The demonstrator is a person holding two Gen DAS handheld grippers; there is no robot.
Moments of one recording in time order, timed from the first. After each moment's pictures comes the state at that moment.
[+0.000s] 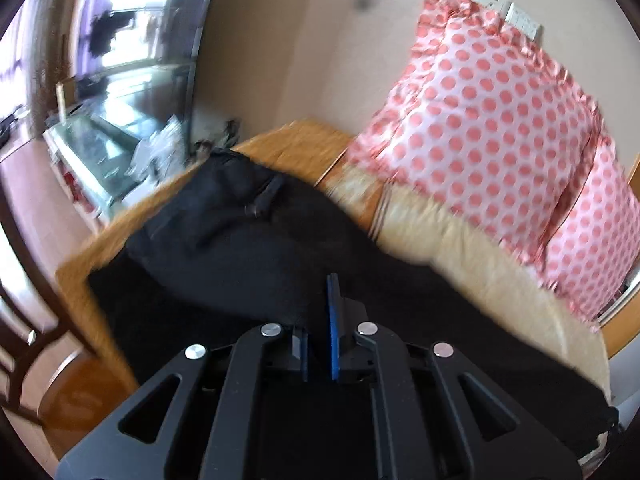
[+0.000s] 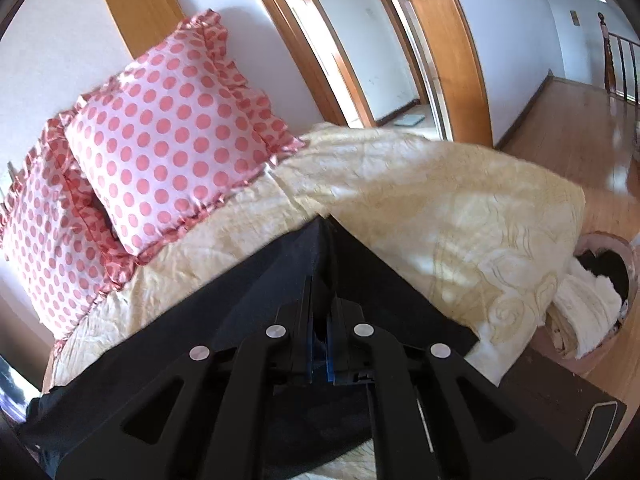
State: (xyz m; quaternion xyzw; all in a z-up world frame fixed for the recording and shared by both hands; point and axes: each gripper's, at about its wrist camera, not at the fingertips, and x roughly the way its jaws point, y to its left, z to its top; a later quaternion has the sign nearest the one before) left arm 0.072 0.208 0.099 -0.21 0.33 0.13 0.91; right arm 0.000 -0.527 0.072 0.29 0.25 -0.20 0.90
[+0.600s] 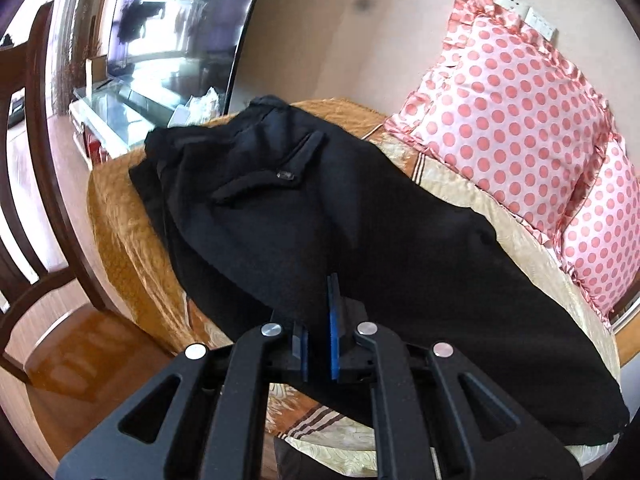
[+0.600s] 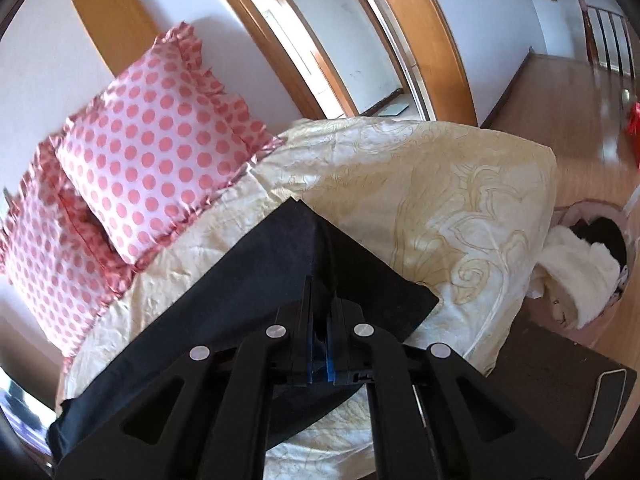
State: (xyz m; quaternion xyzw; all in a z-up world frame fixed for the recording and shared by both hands) left arm 0.017 0.202 0.048 -0.22 0.32 0.16 0.91; right arm -0.029 -0.533 0.068 0.33 0.24 -0.21 0.89
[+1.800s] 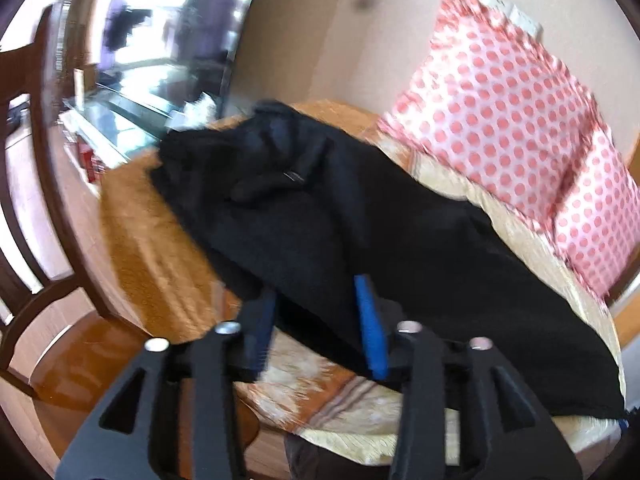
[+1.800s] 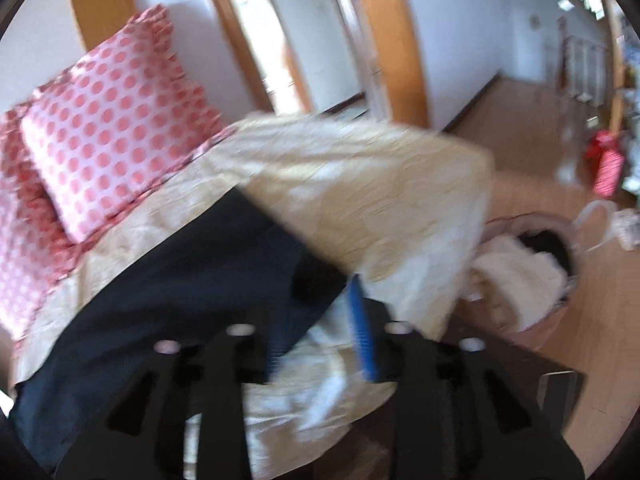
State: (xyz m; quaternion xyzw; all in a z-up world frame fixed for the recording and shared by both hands) left arm -0.015 0.219 0.049 -0.21 0.30 0.15 0.92; right arm -0.056 -0.531 0.063 0.27 0.27 -0.31 0.87
